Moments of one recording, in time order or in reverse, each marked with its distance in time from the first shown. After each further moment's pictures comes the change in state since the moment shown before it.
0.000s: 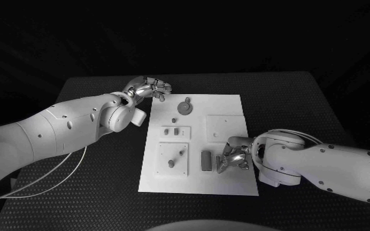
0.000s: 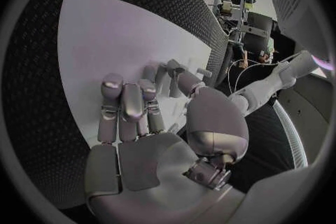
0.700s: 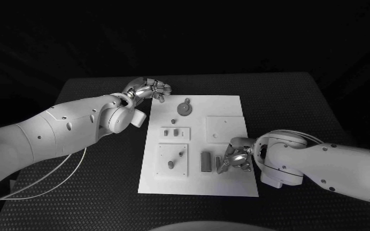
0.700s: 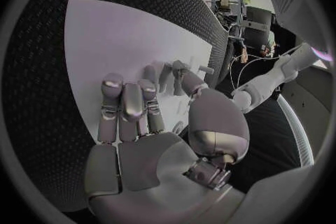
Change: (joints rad) left arm 0.000 0.001 0.000 0.000 0.000 -0.001 0.001; left_hand 0.003 -0.003 -0.002 -0.002 0.000 0.000 0.000 0.000 0.000 0.000 0.000 0.000 0.000 0.000 0.000 0.000 -0.001 0.000 0.000 0.000 0.004 -0.001; right arm 0.007 -0.010 -0.003 -0.001 0.048 0.001 -0.017; right_hand -0.059 -0.042 -0.091 0.013 0.012 -0.007 0.007 0.000 0.002 -0.009 0.001 -0.003 -0.003 -0.004 0.004 -0.003 -0.005 0.000 0.002 0.002 -0.008 0.000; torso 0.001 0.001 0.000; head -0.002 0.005
